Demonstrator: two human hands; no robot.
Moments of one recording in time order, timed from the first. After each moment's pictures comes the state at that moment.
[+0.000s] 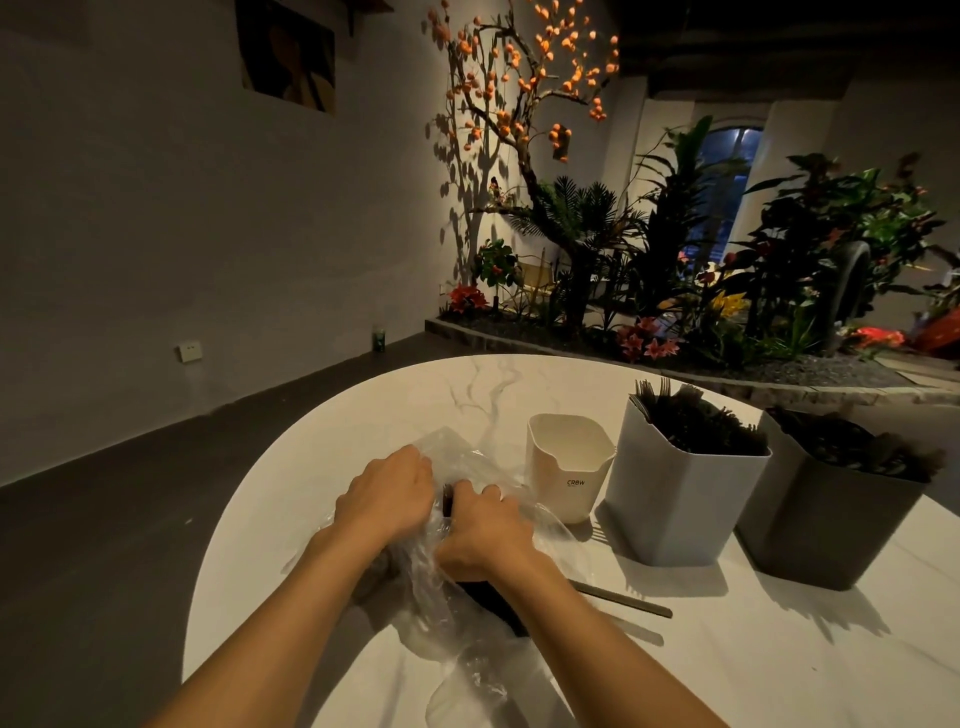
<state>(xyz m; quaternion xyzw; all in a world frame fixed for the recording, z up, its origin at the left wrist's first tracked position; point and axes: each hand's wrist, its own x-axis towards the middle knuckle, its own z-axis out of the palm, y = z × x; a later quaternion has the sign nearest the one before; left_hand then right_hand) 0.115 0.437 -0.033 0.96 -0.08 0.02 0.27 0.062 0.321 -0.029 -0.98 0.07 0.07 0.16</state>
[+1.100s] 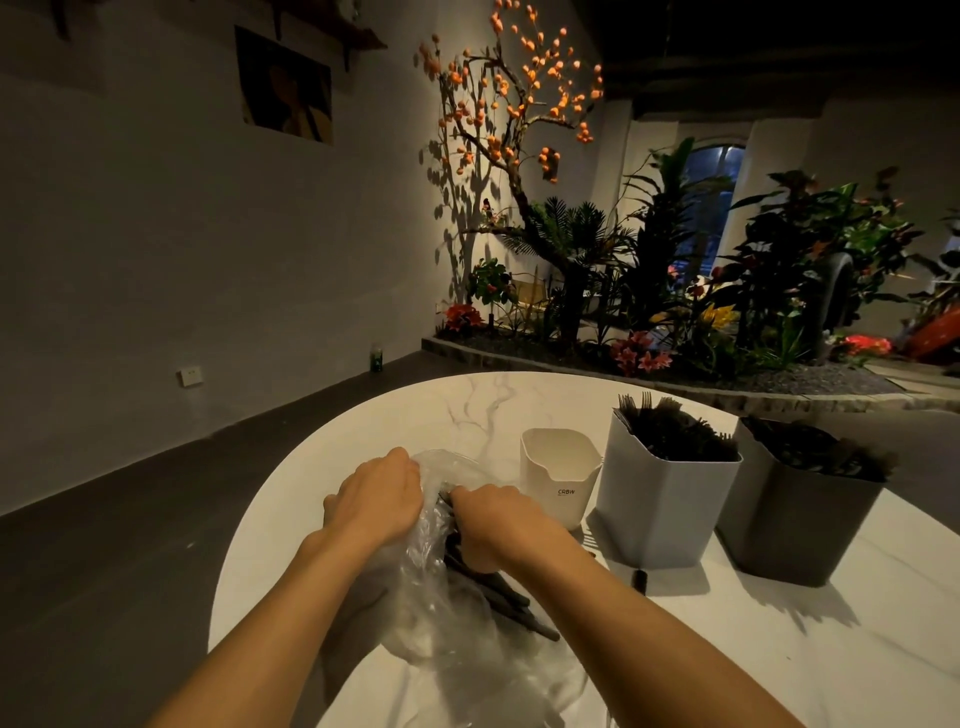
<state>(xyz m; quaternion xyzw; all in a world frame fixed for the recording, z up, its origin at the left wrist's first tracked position) 0.088 0.452 0.001 0.97 -0.08 0.05 0.24 0.039 0.318 0.020 -1.00 -0.03 0.07 0.00</state>
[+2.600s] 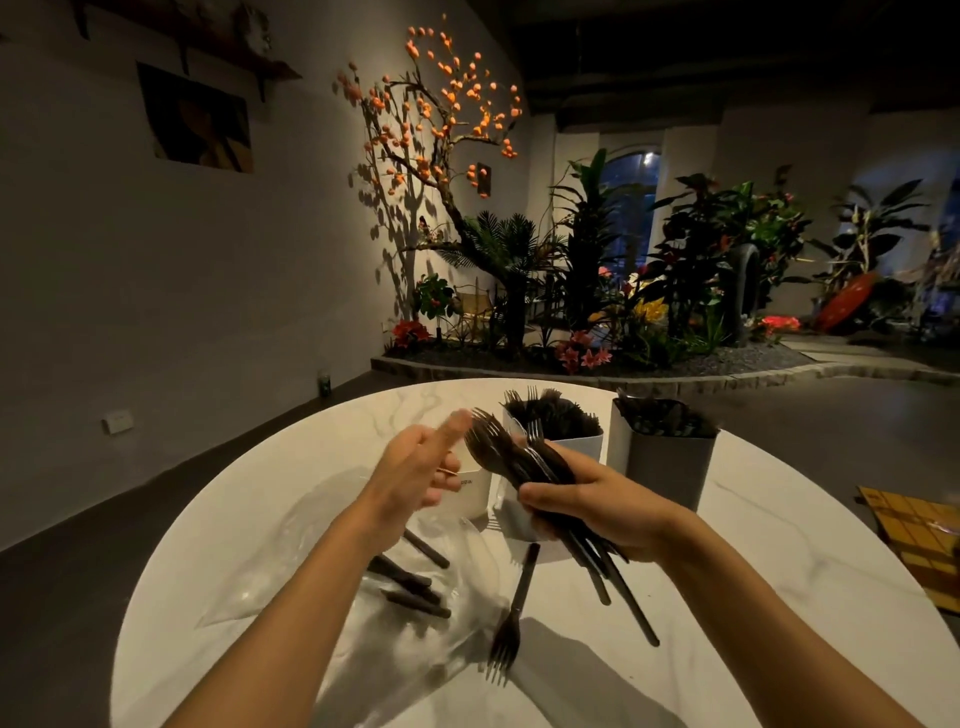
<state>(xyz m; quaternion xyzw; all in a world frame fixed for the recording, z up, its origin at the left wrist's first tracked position) 0.014 0.342 0.049 0.71 -0.20 -0.12 0.67 -0.096 0.140 0.062 -0.79 -0.10 0.03 0.60</state>
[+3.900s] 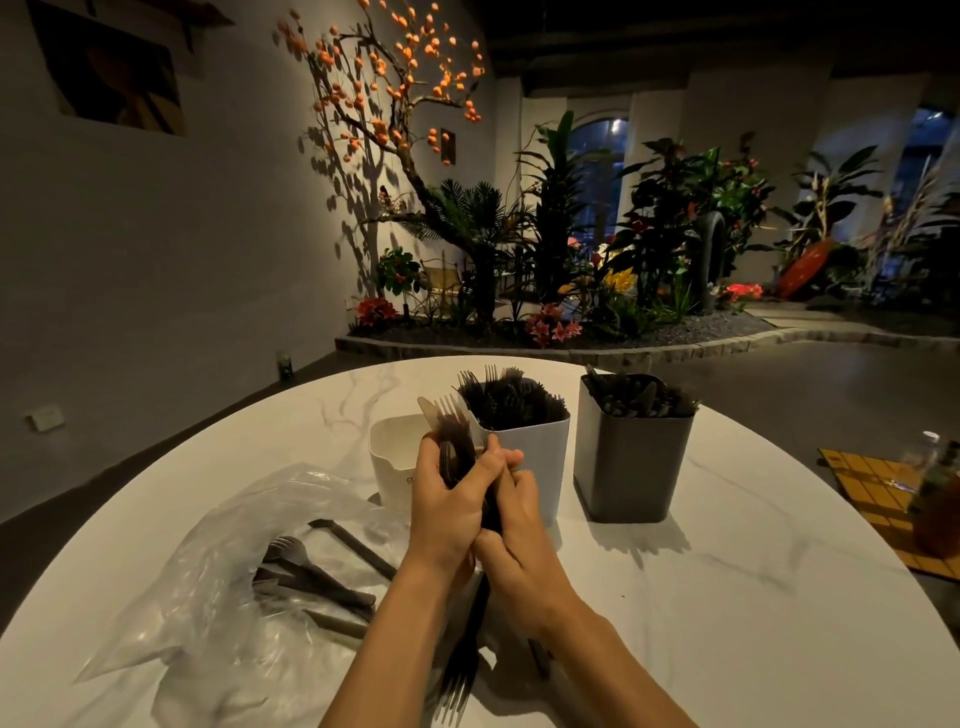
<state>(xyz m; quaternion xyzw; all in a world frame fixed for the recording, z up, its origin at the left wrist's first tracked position) 0.003 0.236 -0.011 0.54 -0.20 -0.05 0.82 -0.050 0.163 -0.049 -0.83 -0.05 -0.28 0.49</state>
